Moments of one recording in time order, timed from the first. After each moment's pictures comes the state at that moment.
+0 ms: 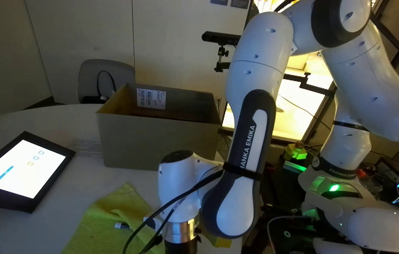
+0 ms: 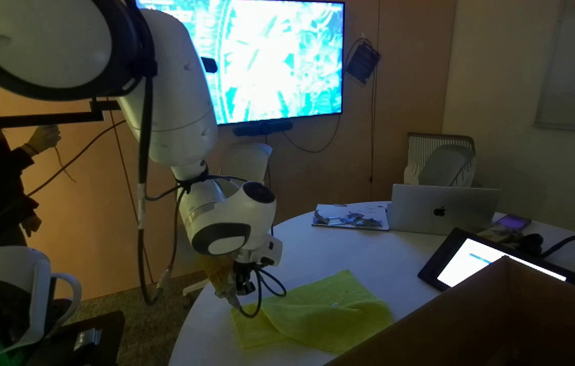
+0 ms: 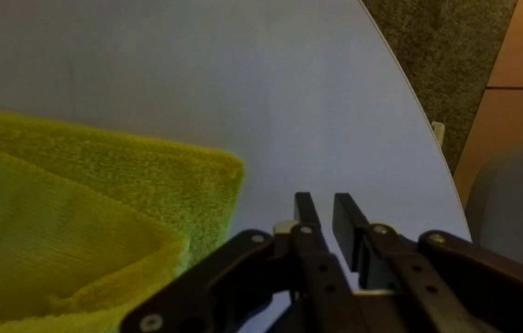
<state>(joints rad) 0.06 0.84 0.50 -2.08 0.18 2.82 -0.14</state>
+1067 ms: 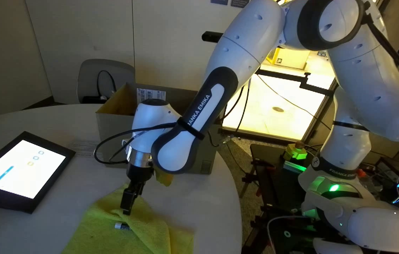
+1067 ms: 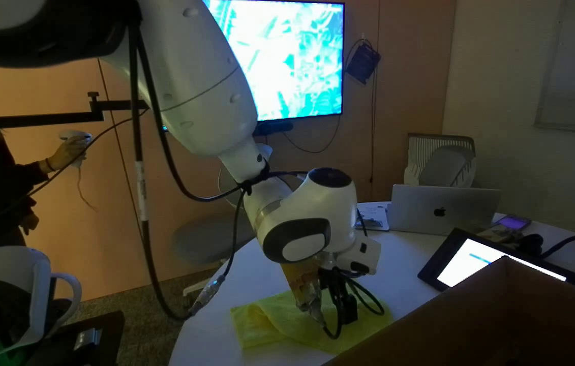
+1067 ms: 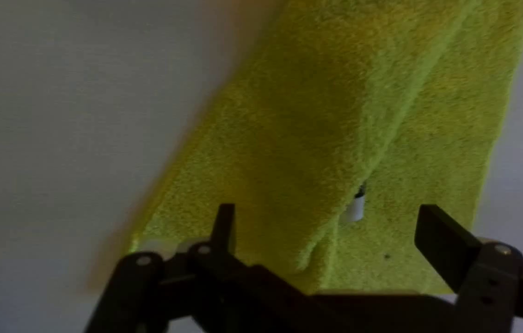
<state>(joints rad) 0.09 0.79 0.16 -1.88 0.17 2.84 0.02</state>
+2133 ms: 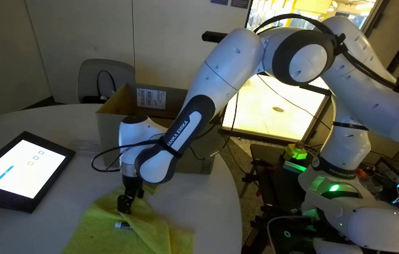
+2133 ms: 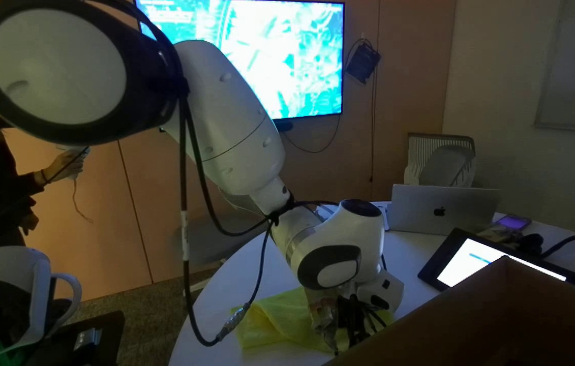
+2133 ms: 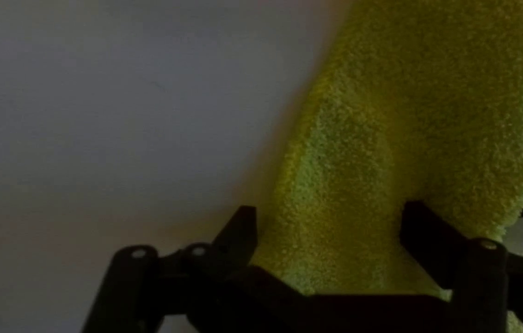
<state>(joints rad) 0.18 1.00 0.01 -1.61 0.14 2.64 0.22</state>
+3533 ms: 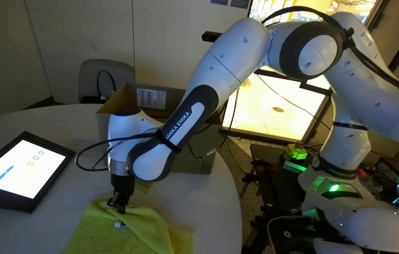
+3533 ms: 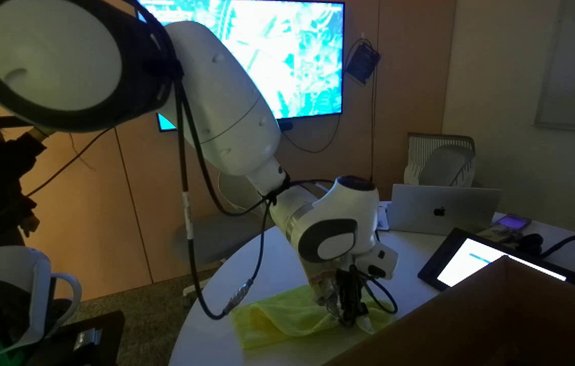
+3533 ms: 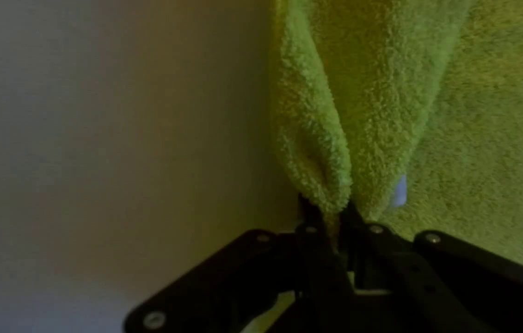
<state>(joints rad) 0.19 0.96 0.05 -1.58 0.12 2.62 0.19</state>
